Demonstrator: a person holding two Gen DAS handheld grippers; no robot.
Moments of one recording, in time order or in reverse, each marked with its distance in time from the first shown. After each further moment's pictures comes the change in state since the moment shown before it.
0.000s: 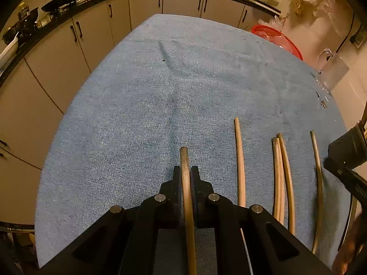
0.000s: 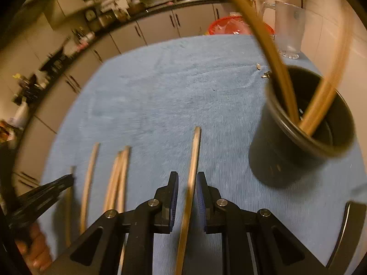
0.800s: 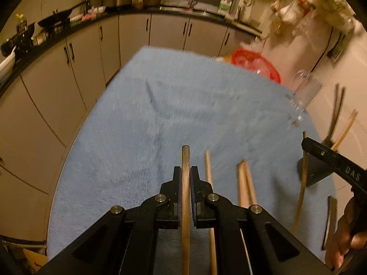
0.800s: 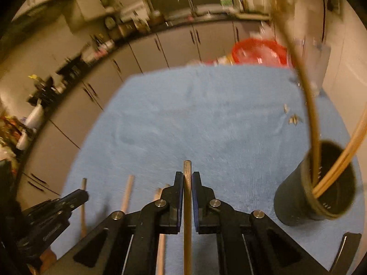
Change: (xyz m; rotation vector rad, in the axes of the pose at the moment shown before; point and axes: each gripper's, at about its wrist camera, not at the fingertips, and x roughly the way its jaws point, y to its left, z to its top) left arm -0.064 -0.010 0.022 0.026 -0.162 -0.109; right arm -0.062 0.038 0.028 -0.067 -0.188 0.137
